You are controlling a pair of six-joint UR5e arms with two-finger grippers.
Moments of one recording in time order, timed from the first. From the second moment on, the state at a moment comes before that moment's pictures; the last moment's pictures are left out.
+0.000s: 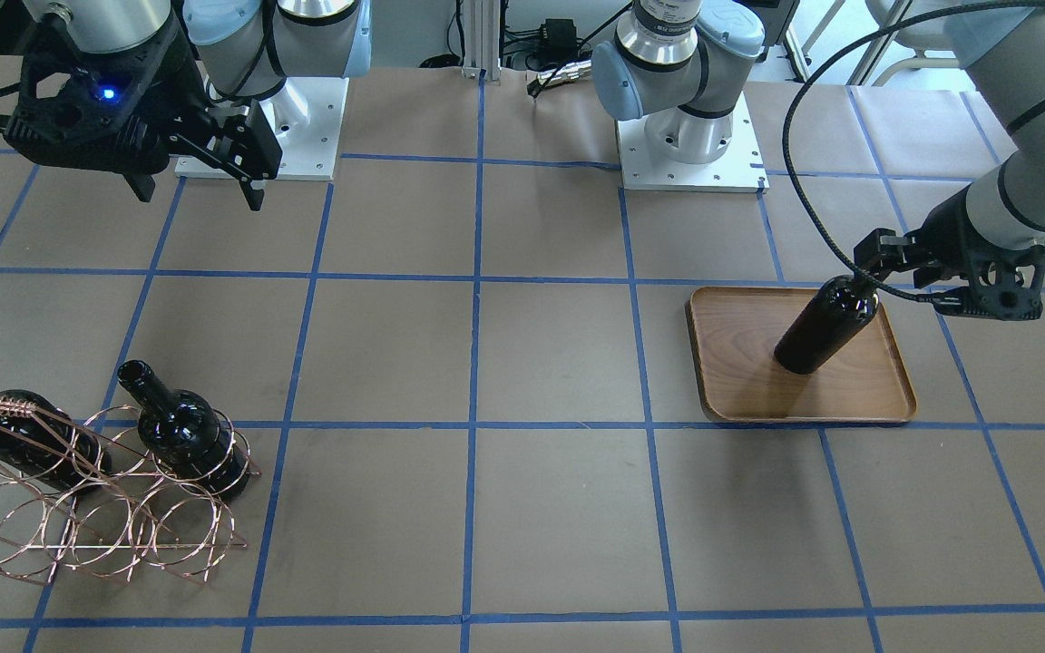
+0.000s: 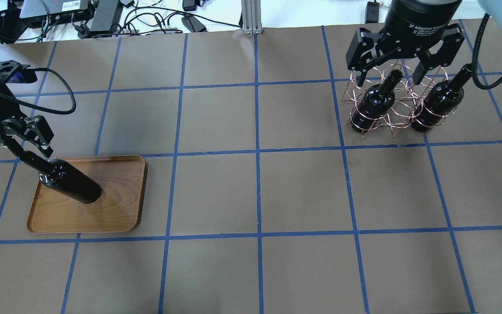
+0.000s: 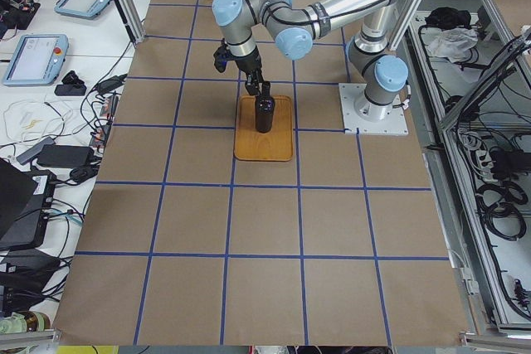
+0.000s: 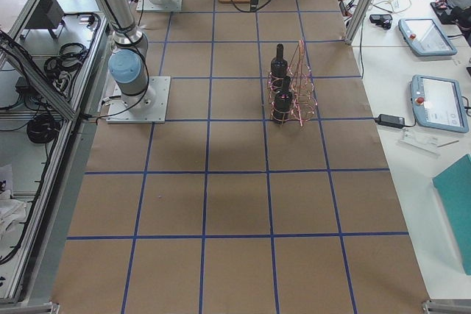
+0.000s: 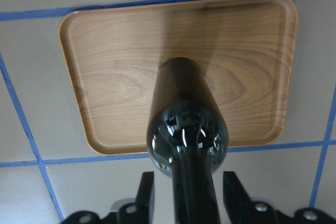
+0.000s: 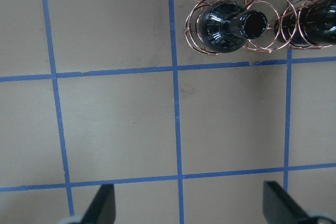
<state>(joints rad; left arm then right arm) -1.16 -1.67 -1.68 -1.59 1.71 0.46 1.61 -1.54 1.42 -1.43 -1.61 0.09</state>
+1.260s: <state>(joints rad) -1.51 -1.57 -1.55 -1.50 1.57 -0.01 1.61 -1.54 1.42 -1.43 -1.61 0.09</state>
